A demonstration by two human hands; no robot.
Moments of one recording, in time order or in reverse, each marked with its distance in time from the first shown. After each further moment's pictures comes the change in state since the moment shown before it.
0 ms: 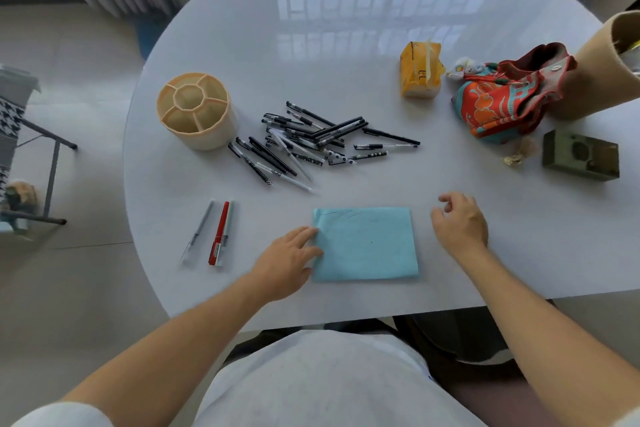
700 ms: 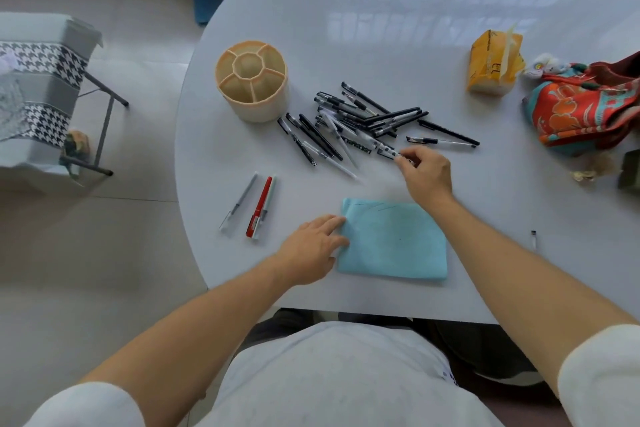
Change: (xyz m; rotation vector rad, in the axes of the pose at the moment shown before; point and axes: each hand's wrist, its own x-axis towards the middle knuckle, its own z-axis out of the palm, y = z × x) left_hand -0.015 -0.012 -0.001 0.005 -0.033 -0.047; right_hand 0.030 -0.148 0.068 0.336 -0.117 -0.257
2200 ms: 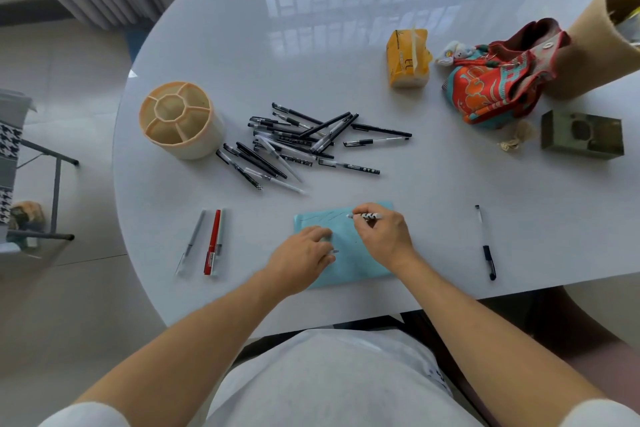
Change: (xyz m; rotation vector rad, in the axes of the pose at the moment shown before) left_hand 0.052 0.037 -0.004 -0.042 0.083 0.129; right_hand -0.103 0.040 -0.012 0.098 -0.063 0.110
